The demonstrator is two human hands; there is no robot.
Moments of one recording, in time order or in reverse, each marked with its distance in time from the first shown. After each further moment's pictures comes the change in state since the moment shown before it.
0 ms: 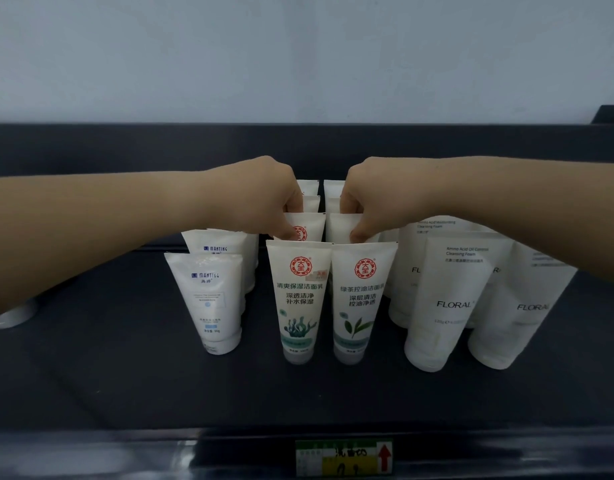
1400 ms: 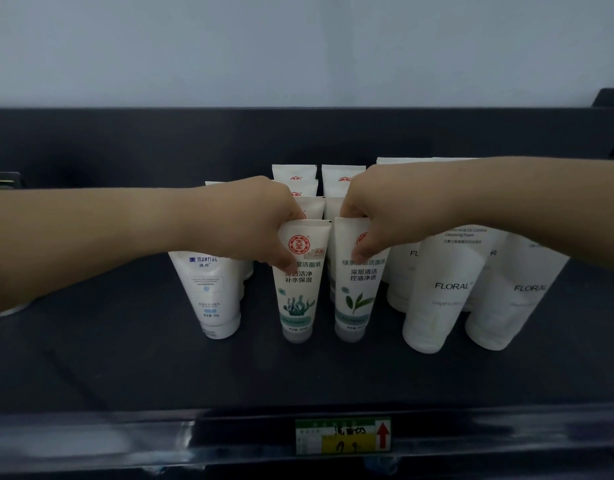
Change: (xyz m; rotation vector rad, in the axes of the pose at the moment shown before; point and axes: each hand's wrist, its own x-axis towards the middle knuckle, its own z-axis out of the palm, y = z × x) left_hand -0.036 0.023 0.011 -0.116 -0.118 -0.025; right_hand -0.033 -0.019 0.008 0.072 -0.026 -0.059
